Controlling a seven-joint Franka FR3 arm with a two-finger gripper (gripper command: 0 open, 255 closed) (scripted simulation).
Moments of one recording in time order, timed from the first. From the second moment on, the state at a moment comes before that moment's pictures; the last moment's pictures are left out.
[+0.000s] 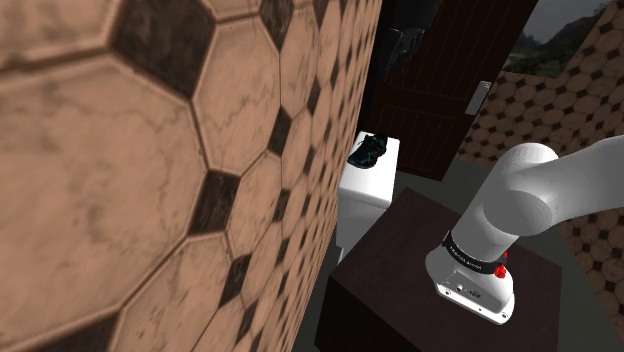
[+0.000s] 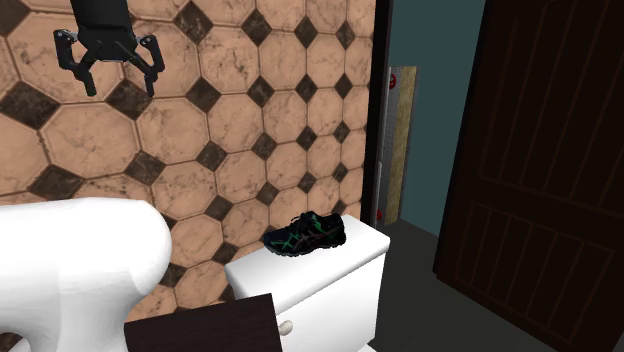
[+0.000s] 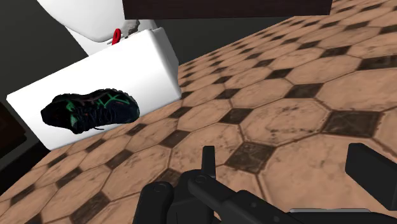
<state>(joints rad) 0.00 -0.80 -0.05 -2.35 0.01 1.70 -0.06</state>
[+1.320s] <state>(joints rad) -0.08 -0.44 -0.36 -2.47 -0.07 2.17 -0.34</state>
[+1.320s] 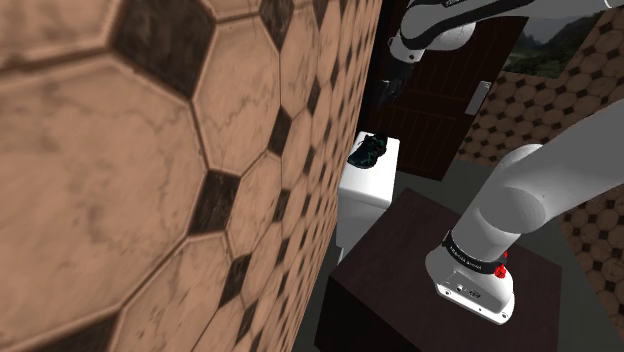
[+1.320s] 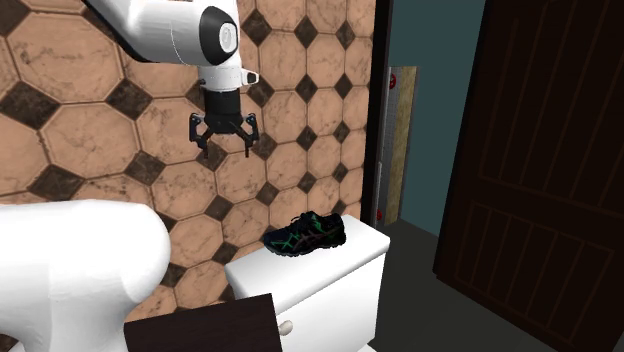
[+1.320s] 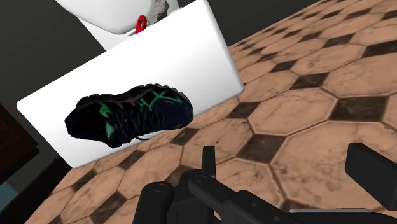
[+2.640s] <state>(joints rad) -0.18 0.32 -0.52 -2.12 0.44 2.46 -0.90</state>
